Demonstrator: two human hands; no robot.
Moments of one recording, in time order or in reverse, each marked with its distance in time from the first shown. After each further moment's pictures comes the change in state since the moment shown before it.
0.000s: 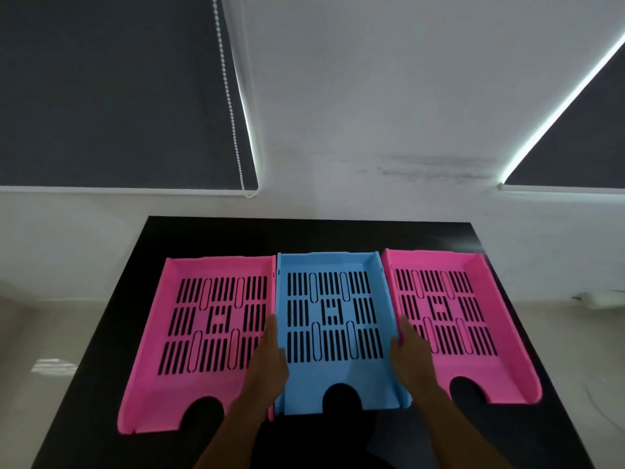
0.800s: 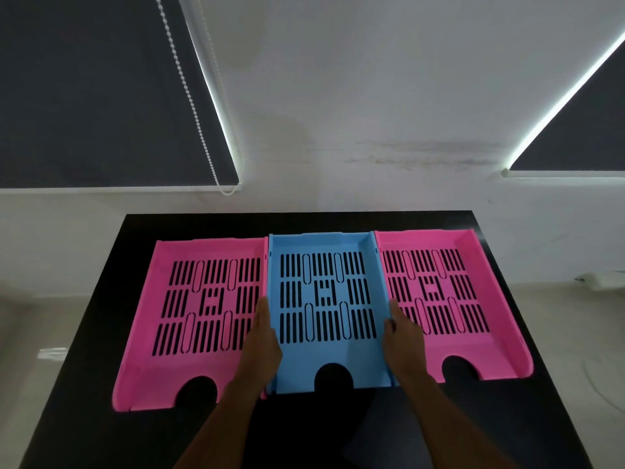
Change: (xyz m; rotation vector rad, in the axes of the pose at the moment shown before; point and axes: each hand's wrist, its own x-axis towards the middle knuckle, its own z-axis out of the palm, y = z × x) left_hand 0.053 0.018 0.006 0.128 0.085 -0.016; right_hand 0.042 -0.003 0.000 -0.023 0.046 -0.073
